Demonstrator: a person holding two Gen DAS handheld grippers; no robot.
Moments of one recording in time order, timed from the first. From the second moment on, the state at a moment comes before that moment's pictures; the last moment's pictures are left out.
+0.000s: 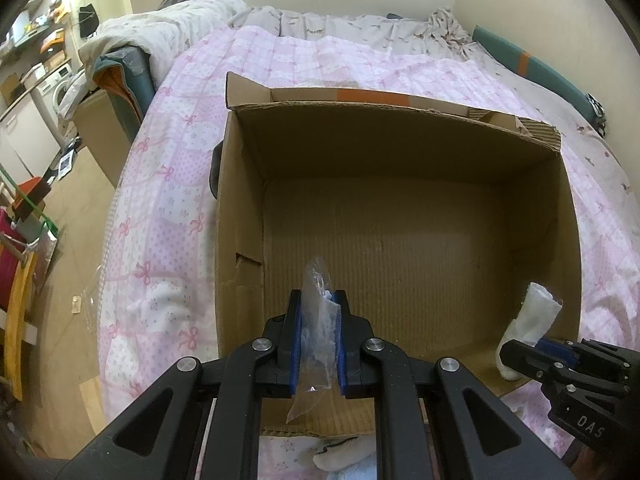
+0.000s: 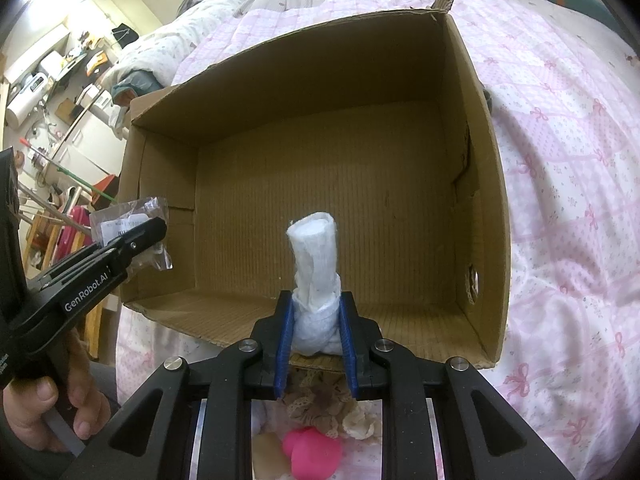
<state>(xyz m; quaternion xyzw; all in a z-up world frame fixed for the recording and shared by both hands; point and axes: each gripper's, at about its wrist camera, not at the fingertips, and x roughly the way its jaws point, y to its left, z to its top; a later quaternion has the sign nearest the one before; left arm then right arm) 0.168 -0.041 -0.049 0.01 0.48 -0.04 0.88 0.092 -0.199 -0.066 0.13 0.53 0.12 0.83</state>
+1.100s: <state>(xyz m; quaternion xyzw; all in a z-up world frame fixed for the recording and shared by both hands) 0.165 -0.038 -0.043 0.00 0.47 -0.04 0.88 0.089 -0.212 -0.057 0.18 0.50 0.10 0.84</state>
